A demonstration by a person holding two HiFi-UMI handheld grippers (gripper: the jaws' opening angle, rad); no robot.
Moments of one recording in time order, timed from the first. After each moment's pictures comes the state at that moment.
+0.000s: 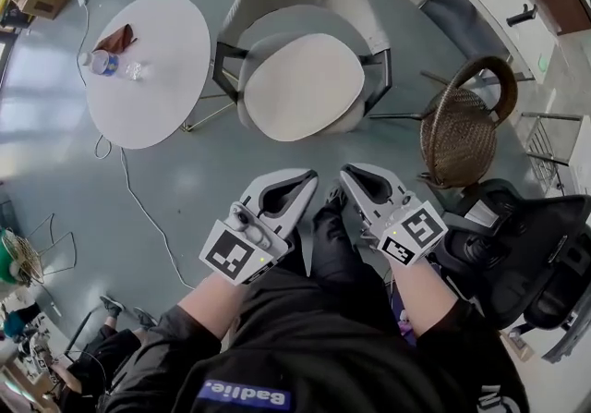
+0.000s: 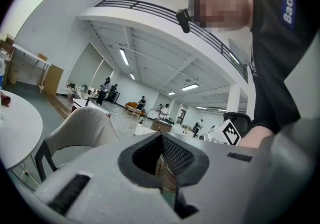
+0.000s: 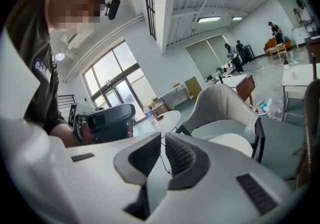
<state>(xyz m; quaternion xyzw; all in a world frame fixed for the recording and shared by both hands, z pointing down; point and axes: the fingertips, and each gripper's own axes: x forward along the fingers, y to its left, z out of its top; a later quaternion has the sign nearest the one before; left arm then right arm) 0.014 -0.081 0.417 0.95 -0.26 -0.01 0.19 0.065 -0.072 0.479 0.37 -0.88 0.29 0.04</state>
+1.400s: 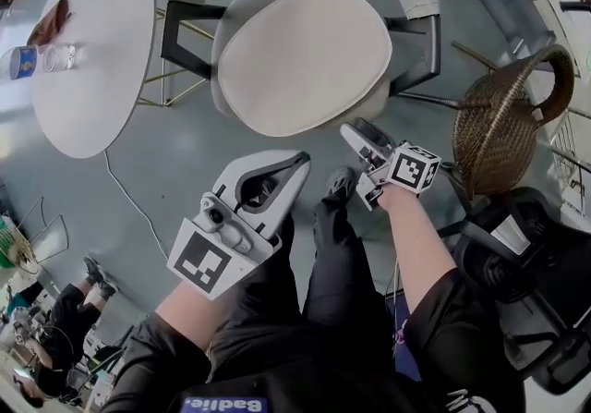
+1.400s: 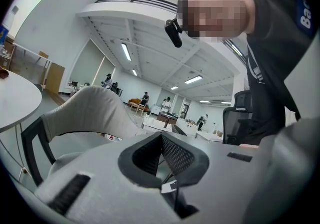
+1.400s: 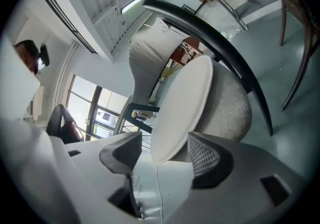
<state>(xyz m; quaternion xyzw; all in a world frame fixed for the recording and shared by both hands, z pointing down) 0.023 -0.139 0.569 0.94 -0.27 0.02 0.19 0.108 -0.129 0.820 0.37 -0.71 0.60 -0.05</state>
